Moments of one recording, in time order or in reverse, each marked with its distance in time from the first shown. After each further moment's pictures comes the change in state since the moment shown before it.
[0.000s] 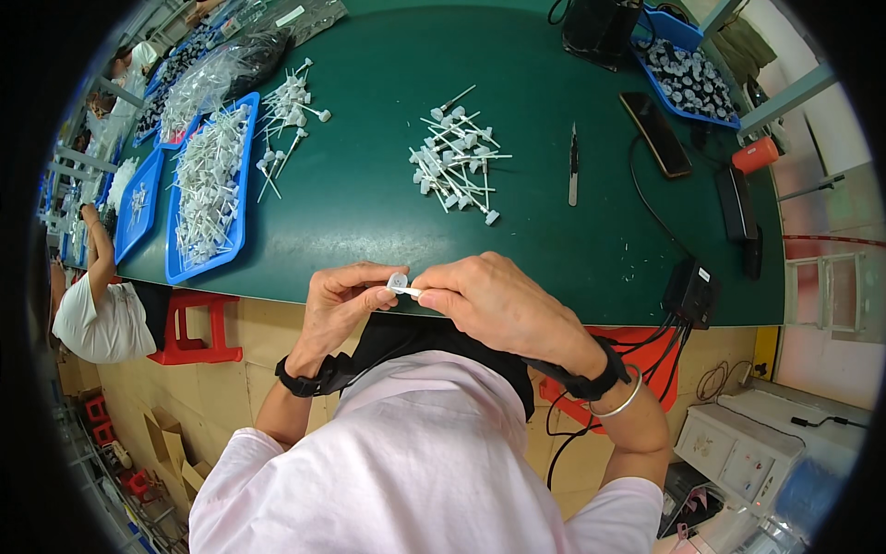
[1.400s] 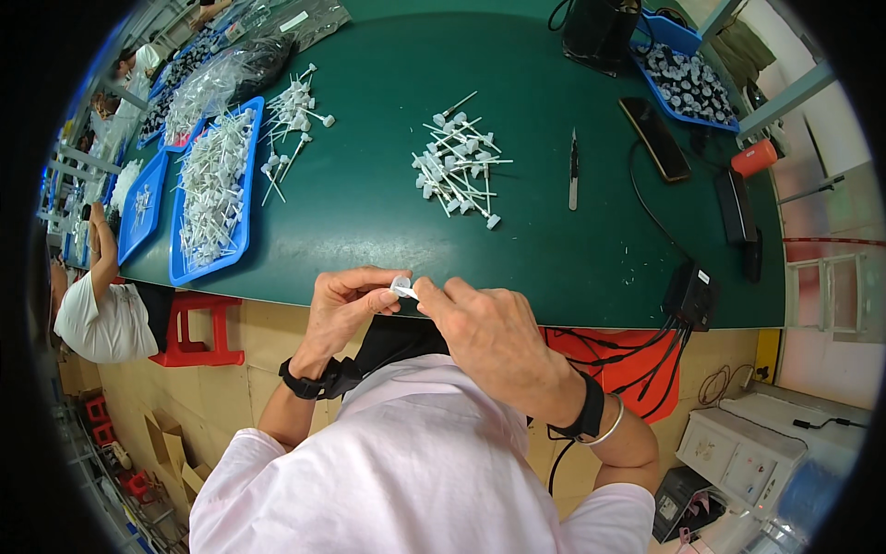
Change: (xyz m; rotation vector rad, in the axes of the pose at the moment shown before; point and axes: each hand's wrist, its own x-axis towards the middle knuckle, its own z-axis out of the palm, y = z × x) left_hand 0.000 0.002 0.003 -0.057 0.016 -0.029; right_hand -0.022 -0.006 0.033 -0.590 0.302 -0.212
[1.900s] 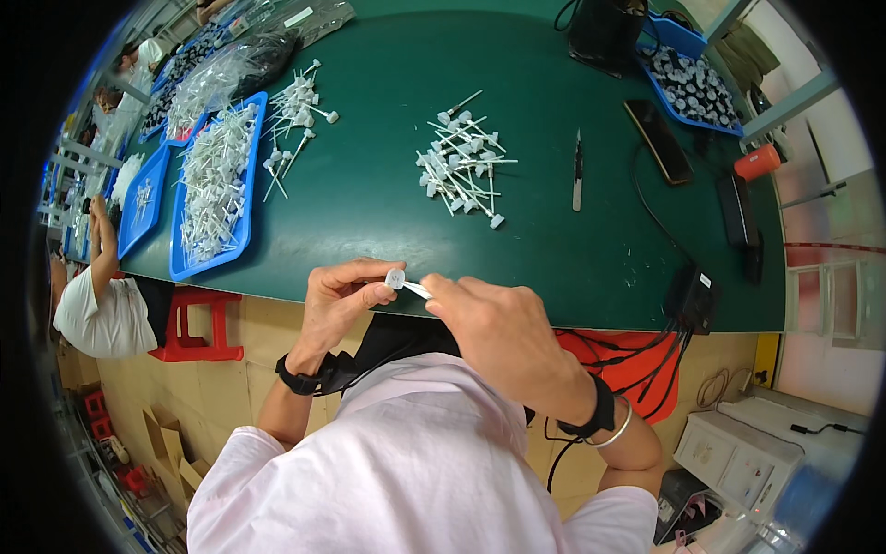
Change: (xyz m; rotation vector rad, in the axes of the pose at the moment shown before) left_hand 0.000 0.001 -0.006 0.042 0.018 0.056; right_hand -0.002 0.006 -0.002 0.185 0.052 0.022
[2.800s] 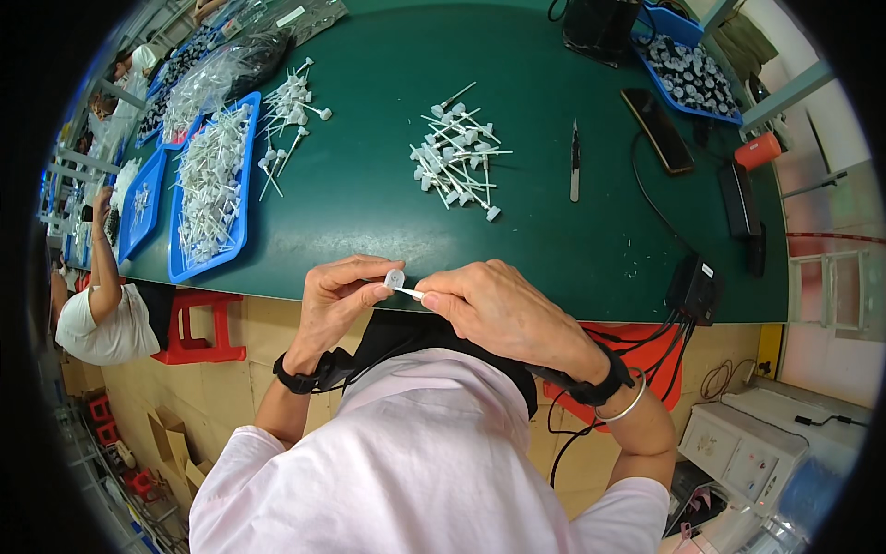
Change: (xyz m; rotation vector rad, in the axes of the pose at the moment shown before) left_hand -0.001 0.003 -0.001 0.125 -0.038 0.046; right_hand 0.020 0.014 -0.015 0.457 -0.354 0.306
